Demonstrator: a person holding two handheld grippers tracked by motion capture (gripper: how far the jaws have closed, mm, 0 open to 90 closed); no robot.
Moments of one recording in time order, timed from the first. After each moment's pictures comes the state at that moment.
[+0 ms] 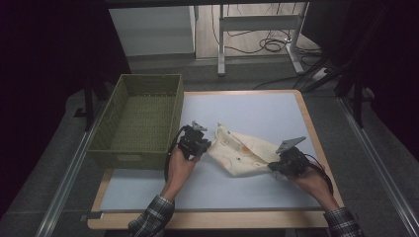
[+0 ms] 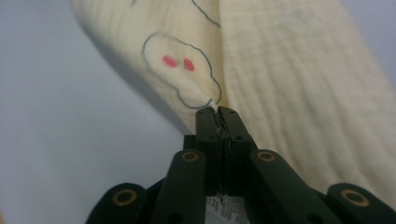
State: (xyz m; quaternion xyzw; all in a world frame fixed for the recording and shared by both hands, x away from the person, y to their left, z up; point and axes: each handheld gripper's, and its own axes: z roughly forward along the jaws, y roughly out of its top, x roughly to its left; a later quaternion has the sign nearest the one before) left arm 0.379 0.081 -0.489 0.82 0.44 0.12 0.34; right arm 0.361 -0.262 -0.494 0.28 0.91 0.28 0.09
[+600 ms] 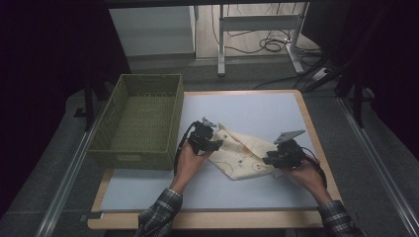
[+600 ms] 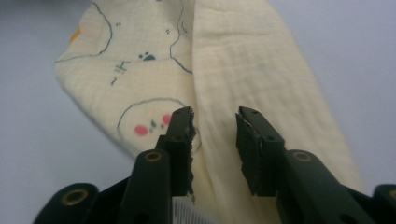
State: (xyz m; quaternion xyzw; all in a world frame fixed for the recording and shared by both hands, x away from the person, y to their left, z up) left arm 0.407 0.055 -0.497 0.82 0.43 0.13 0.35; right arm 0.385 -0.249 -0.494 0.30 0.89 0.32 0.10
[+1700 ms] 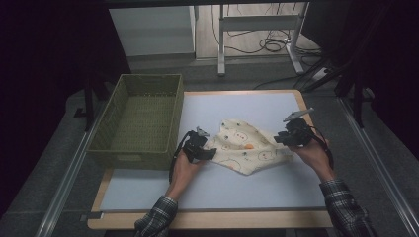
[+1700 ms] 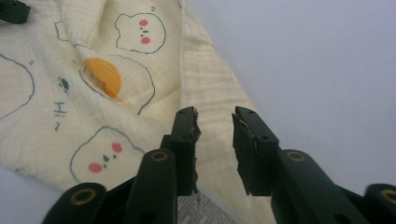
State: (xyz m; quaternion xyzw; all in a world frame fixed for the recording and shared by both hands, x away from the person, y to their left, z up) left arm 0.400 0.073 -0.533 0.82 0.44 0.14 0.33; right arm 0.436 -0.278 -0.459 0.36 0.88 0.29 0.15
